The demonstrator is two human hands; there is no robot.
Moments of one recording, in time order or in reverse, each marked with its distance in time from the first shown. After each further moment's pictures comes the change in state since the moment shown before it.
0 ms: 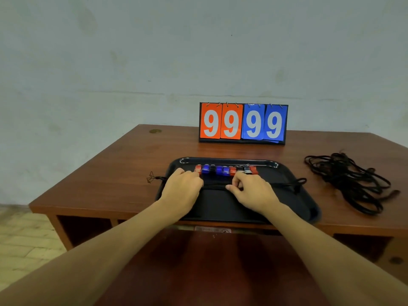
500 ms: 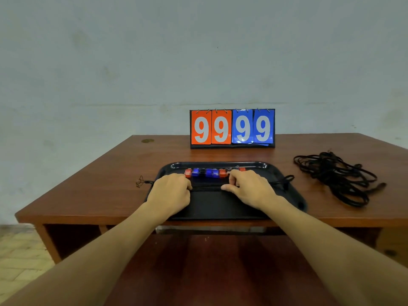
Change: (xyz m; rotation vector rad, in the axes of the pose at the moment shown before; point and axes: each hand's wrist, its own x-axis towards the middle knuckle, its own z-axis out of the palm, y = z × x) left_hand -0.005 0.005 -0.006 -0.148 0.008 -0.157; right_hand -0.004 0.014 -0.014 -0.083 0.023 -0.045
